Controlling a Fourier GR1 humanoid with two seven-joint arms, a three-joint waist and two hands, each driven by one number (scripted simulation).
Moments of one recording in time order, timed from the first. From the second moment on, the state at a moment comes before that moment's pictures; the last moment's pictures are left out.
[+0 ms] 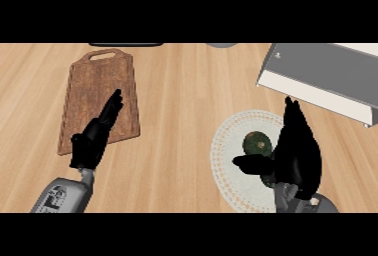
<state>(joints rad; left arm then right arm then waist) -0.19 0.25 -0.22 -1.42 0.05 0.16 0.01 -0.22 -0.10 0.39 -1.87 1.00 -0.07 1.21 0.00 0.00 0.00</state>
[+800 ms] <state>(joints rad) -0.20 0.21 -0.20 -1.41 0.02 0.14 0.01 -0.24 -0.01 0.31 -1.75 1.05 0.00 1.18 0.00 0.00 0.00</state>
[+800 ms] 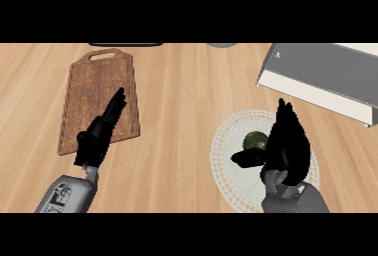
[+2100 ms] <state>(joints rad) -0.20 0.17 -0.13 -1.42 -0.03 0.08 0.03 -0.18 0.00 0.27 -1.53 1.01 -0.11 1.08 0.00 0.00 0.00</state>
